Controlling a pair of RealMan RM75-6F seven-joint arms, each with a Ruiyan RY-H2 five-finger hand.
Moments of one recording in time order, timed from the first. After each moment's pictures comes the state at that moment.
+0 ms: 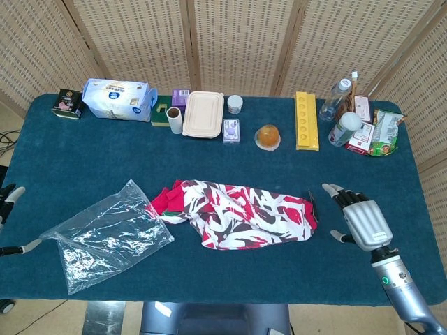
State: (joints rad) left arm -0.16 -0.93 0.03 -1.61 1.43 1.39 -0.05; right arm 0.34 -1.14 0.06 -1.67 -1.52 1.31 -0.17
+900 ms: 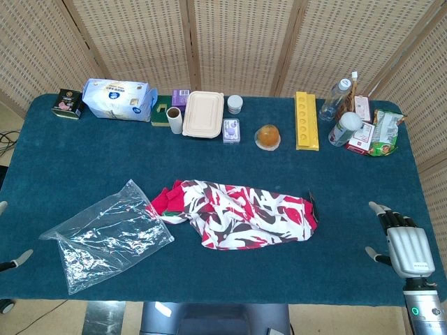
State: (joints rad) left arm -0.02 -1.06 0.01 -1.60 1.46 1.58 0.06; right arm 0.14 -1.15 0.02 -1.63 -1.48 1.51 -0.17
